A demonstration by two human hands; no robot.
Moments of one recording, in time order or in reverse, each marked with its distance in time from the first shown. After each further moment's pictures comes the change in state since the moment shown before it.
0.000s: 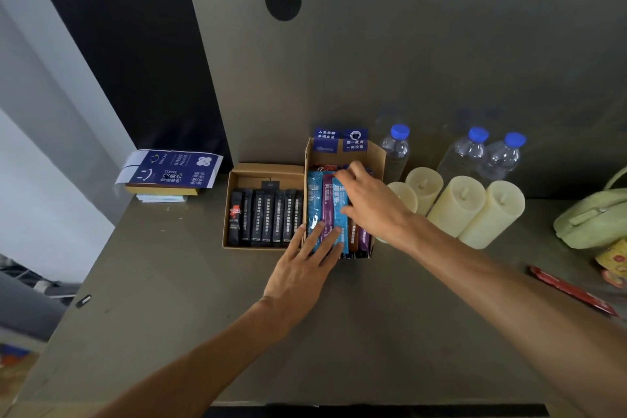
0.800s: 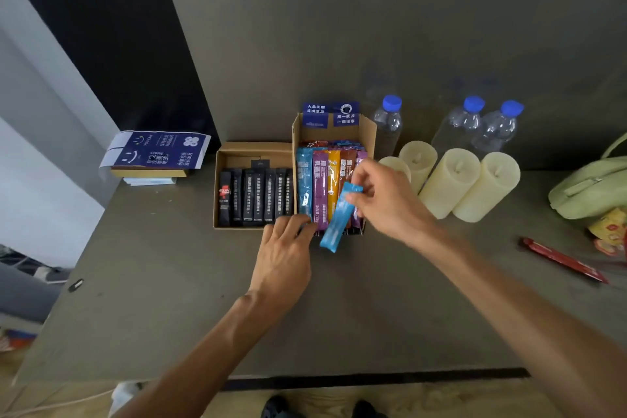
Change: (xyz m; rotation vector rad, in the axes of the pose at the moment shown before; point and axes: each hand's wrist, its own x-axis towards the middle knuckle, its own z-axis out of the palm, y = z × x) left_hand -0.011 0.005 0.001 -0.354 0.346 -0.241; right_hand -0.055 -0.006 -0.016 0.618 0.057 0.331
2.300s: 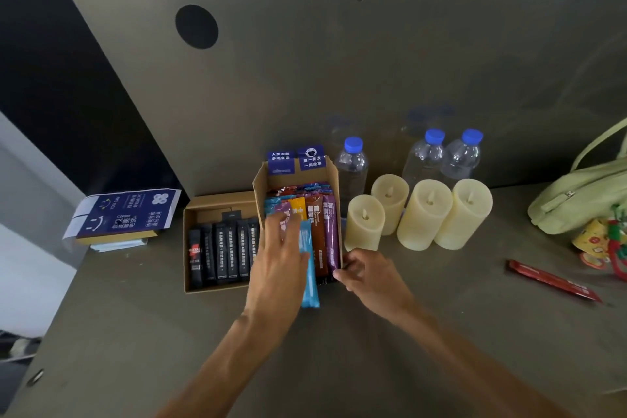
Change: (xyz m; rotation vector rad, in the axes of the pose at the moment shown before) left_hand 0.073 0.033 -0.018 -0.140 -0.032 -0.111; right_hand -0.016 0.088 0.036 0.146 -0.056 0.218
